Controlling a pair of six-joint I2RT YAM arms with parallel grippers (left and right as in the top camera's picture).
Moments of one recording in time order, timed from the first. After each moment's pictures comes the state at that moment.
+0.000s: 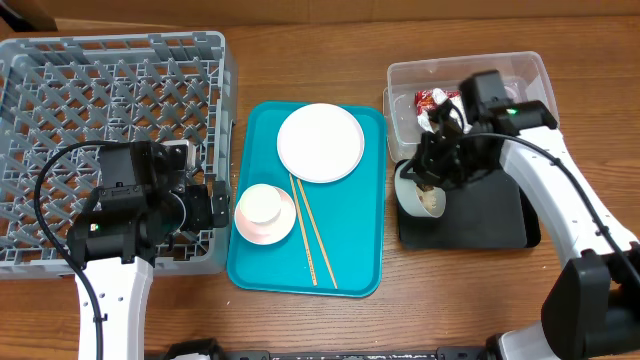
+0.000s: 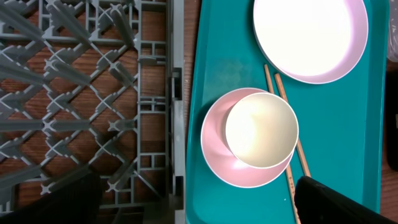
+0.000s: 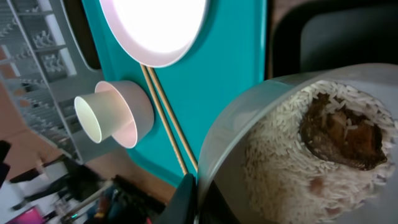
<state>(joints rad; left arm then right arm) 0.12 1.12 1.06 -1.02 0.20 0.01 0.13 1.68 1.30 -1.03 -0.67 0.33</state>
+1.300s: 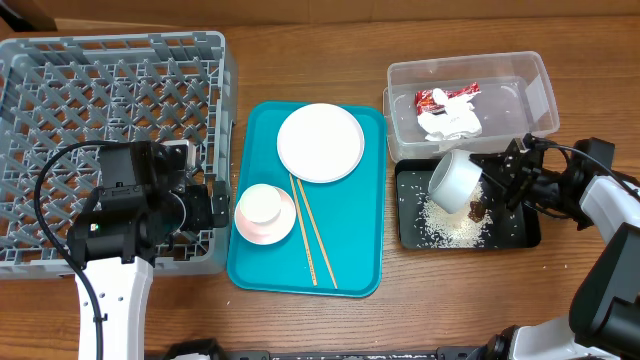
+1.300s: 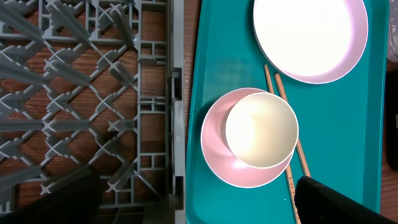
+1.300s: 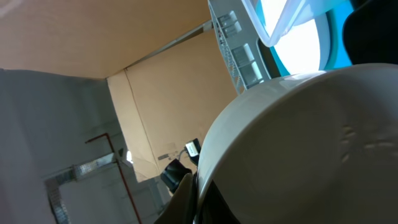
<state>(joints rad) 0.12 1.12 1.06 -1.02 0.20 0.01 -0.41 1.71 0.94 -0.69 -1.55 0.49</state>
